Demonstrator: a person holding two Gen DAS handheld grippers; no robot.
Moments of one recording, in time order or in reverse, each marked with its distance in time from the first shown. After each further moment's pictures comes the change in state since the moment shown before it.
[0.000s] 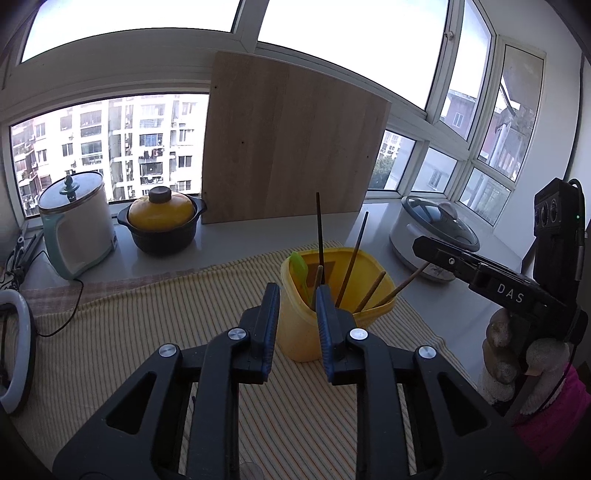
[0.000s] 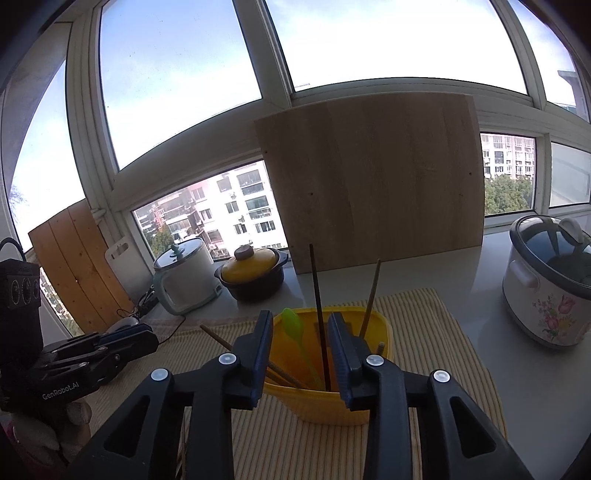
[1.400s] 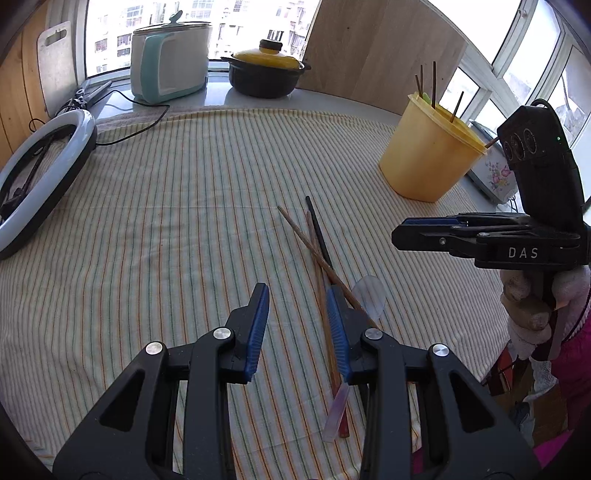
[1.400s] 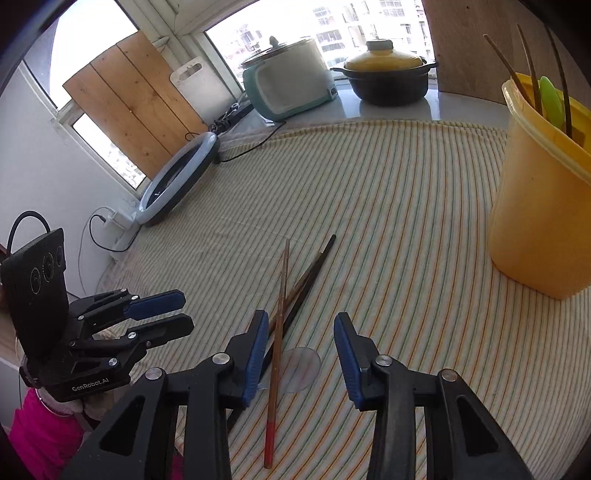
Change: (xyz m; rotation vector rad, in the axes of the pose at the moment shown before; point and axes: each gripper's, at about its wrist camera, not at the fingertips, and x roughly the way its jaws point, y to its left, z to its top) left arm -0.041 0.109 -0.178 -0.176 0.309 0.107; right arm 0.127 0.124 -0.142 -0.139 0.645 0.329
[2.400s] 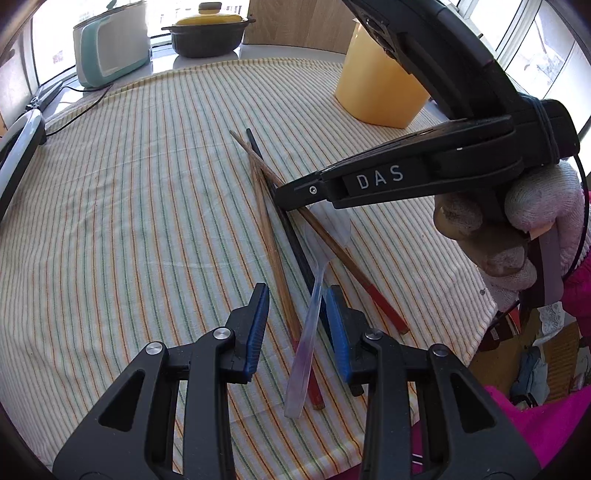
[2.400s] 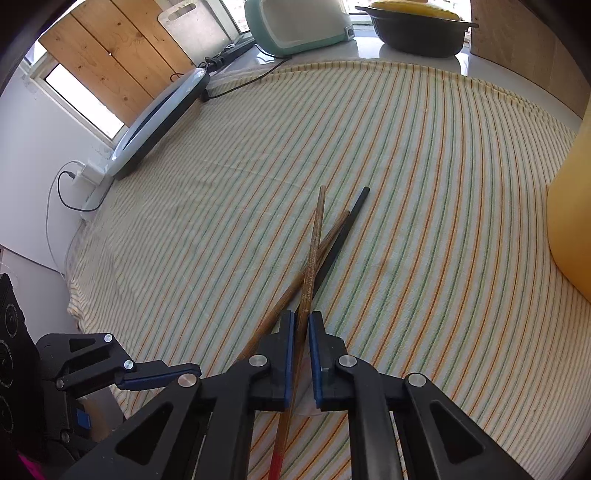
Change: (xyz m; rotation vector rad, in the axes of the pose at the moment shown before) left arm 0.030 -0.047 -0.039 0.171 0.139 -0.032; right arm 0.062 0.017 0.003 -0.035 0.174 -0.064
